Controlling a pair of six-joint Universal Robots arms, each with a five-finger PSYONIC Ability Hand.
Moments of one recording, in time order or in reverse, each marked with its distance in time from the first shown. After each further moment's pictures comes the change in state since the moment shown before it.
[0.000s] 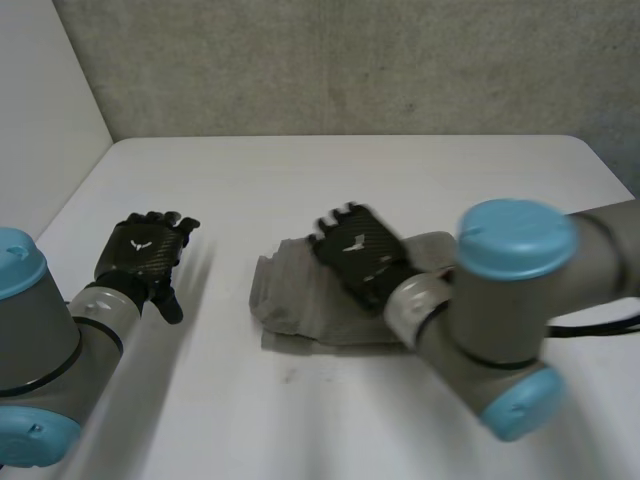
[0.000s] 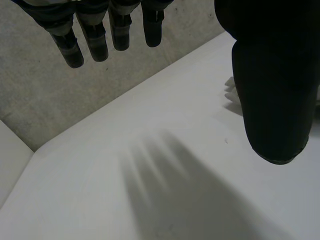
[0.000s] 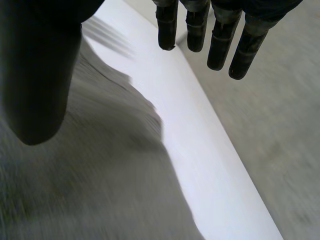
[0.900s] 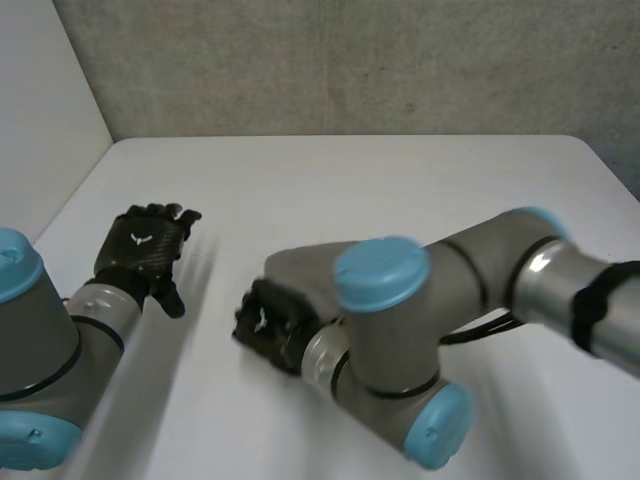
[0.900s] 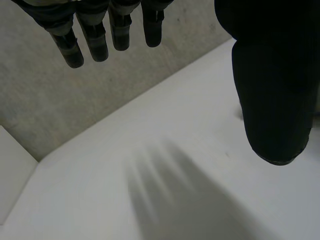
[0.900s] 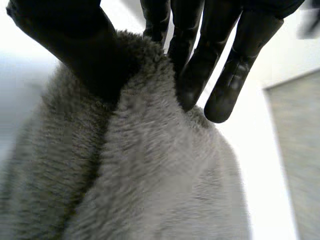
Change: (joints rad) left arm -0.019 0.033 0.000 0.011 -0.013 -0.008; right arm 0.225 0.279 -0.310 0.238 -0.079 -0.343; left_hand 0.000 0.000 0.000 0.000 0.000; right_hand 0.825 0.782 0.844 0.827 0.839
